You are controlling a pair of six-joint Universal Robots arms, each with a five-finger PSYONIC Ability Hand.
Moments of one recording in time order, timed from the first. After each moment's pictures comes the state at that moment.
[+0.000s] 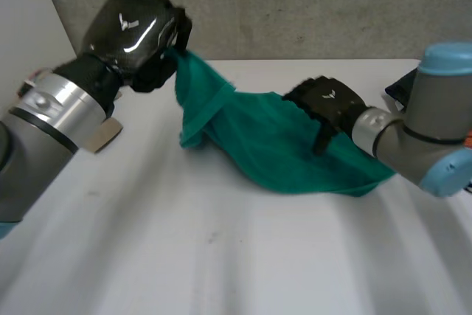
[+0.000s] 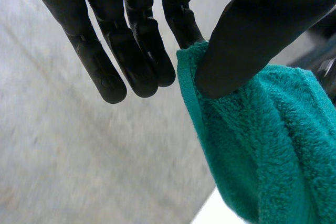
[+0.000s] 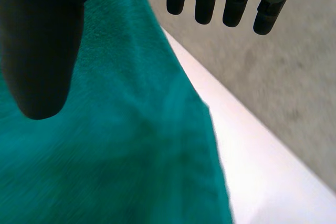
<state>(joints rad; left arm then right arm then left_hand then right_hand) 4.35 -1.60 -1.62 3.53 -1.11 3.37 1.89 -0.89 1.08 0.08 1.13 2.67 1.15 1.20 1.19 1.20 0.98 0.22 0.21 0.21 0.21 0.04</state>
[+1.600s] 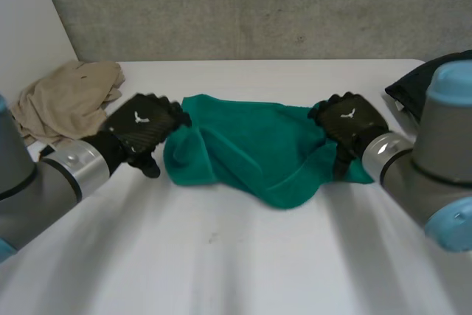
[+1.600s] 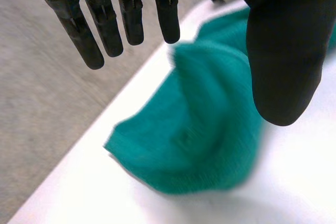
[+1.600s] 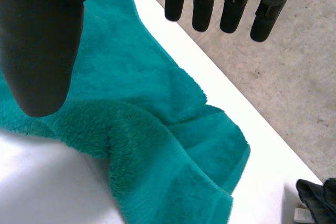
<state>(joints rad) 4.45 -1.80 -1.67 3.23 -1.09 3.68 1.96 -1.18 1.45 0.04 1.45 2.63 0.40 0.37 0.37 0.36 0.18 0.27 0.26 0.25 0.26 0.05</state>
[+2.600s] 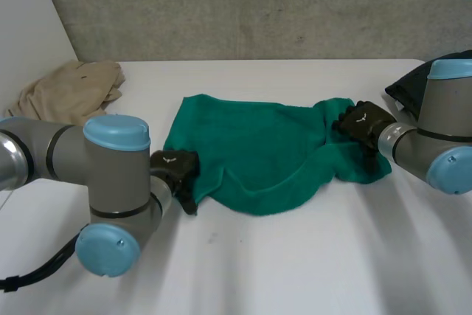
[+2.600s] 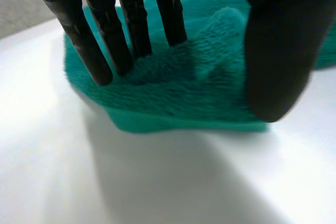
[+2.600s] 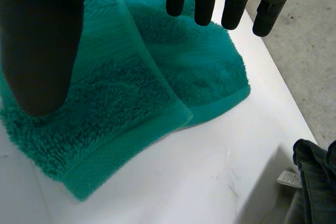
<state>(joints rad) 4.15 -2.23 -1.38 3.12 -1.71 3.21 1.78 -0.76 1.01 0.23 1.33 2.29 0.61 0.59 0.59 0.58 0.41 0.25 0.22 0.24 0.23 0.08</state>
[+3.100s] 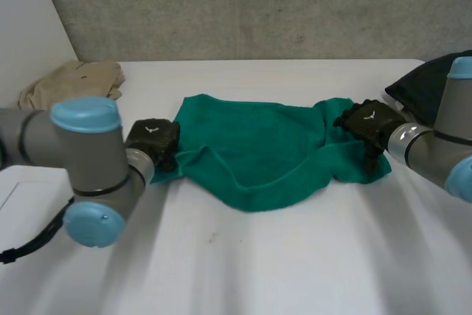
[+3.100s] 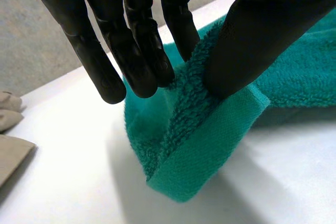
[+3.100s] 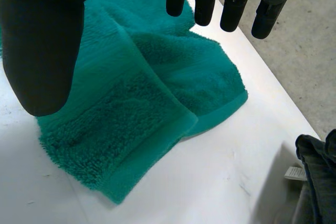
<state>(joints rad) 4.25 -2.19 -1.37 3.23 -1.65 3.30 1.75 -0.88 1.16 0.18 1.28 2.40 1.15 1.19 1.19 1.20 0.96 0.25 0.22 0.26 0.25 0.09</state>
